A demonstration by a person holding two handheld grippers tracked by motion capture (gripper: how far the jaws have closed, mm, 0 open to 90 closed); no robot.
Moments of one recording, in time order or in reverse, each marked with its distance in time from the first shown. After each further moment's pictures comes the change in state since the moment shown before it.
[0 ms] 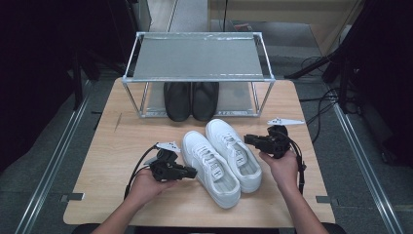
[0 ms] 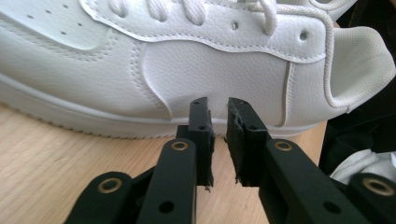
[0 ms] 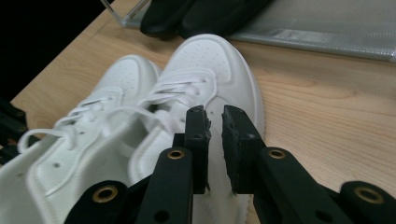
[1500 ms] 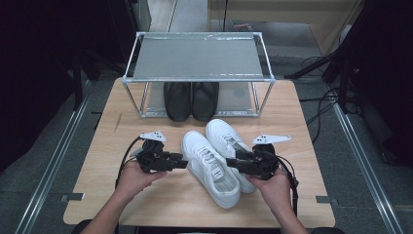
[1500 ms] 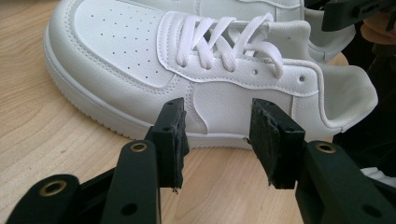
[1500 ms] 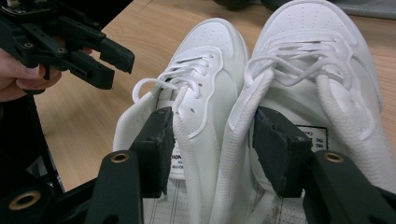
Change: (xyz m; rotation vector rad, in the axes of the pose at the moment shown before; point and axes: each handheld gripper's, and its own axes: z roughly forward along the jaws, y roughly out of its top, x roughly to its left) left arm 0.013 0.010 -0.037 -0.091 0.055 -0.008; right arm 0.071 -0.026 -0.005 0.071 0.081 -0.060
